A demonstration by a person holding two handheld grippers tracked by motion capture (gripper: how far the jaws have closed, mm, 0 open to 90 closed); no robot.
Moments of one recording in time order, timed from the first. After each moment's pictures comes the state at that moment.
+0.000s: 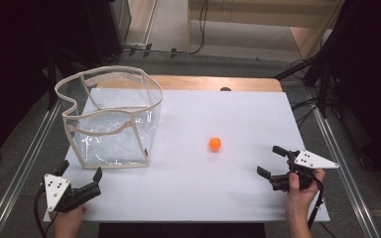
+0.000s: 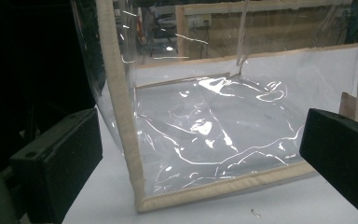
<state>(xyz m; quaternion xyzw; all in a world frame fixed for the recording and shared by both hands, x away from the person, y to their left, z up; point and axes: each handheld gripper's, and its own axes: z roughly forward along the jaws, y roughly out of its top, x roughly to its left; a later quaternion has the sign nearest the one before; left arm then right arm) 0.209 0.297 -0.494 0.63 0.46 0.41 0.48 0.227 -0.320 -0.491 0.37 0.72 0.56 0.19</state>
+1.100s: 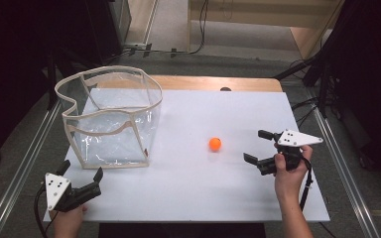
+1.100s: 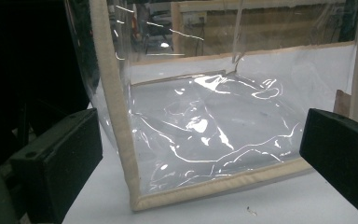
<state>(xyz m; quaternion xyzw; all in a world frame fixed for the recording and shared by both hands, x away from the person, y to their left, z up) 0.211 0.297 -0.494 0.63 0.46 0.40 0.48 0.266 -0.285 -0.447 0.33 0.76 0.53 0.17</state>
